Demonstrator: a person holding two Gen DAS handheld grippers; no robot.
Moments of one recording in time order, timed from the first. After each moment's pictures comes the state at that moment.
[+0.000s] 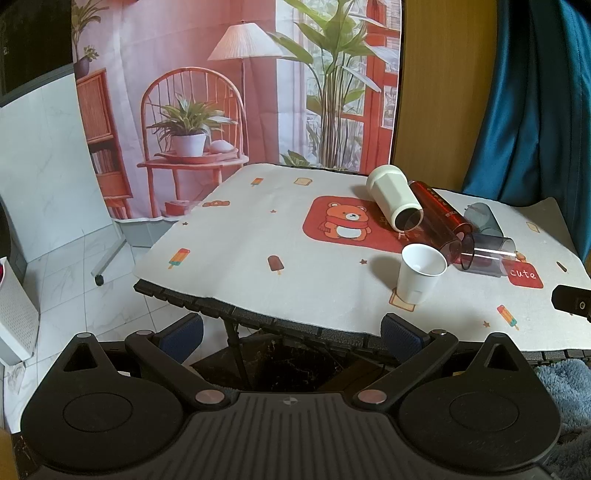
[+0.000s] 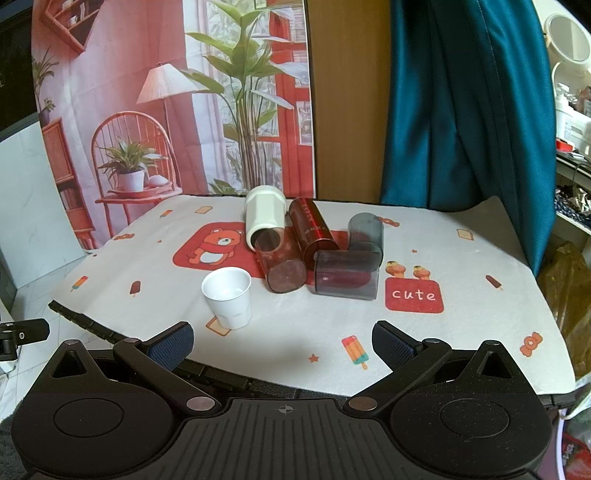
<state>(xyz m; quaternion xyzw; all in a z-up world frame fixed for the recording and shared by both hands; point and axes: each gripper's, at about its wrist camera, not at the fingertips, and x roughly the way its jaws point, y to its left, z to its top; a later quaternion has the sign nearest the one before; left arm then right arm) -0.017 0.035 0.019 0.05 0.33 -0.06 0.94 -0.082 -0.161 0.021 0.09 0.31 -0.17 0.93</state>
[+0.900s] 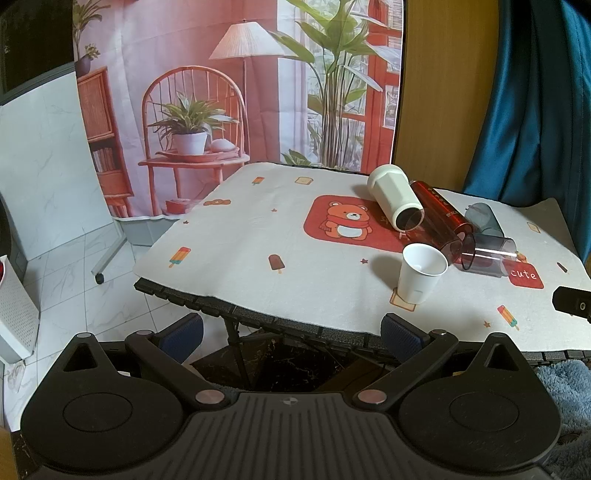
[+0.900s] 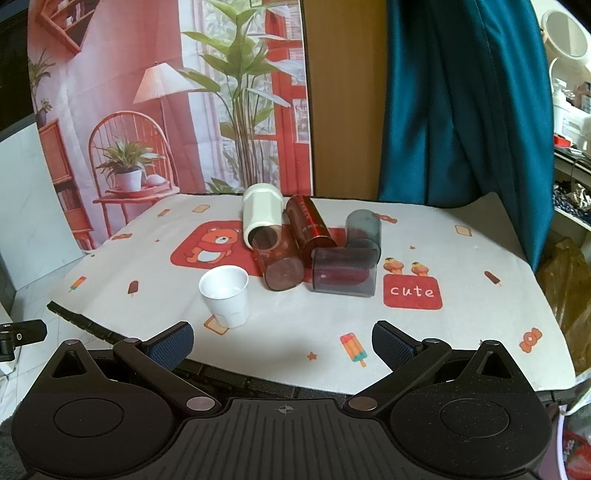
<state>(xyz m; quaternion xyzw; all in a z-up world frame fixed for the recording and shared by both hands) -0.017 0.036 0.019 0.05 0.33 -0.06 0.94 -0.083 -0.162 0.018 0.09 0.31 -0.17 0.93</state>
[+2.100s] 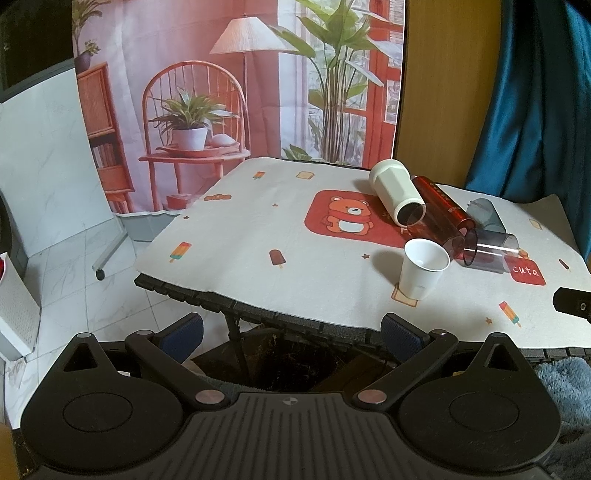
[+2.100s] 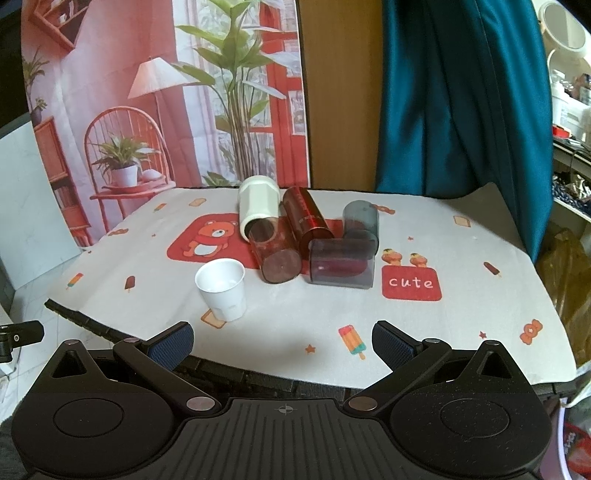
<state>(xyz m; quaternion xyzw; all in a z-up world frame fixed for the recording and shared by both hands) -0.018 0.035 0.016 0.05 0.34 -0.06 0.94 -0.082 -0.165 0.014 0.10 0.32 -0.17 0.92</state>
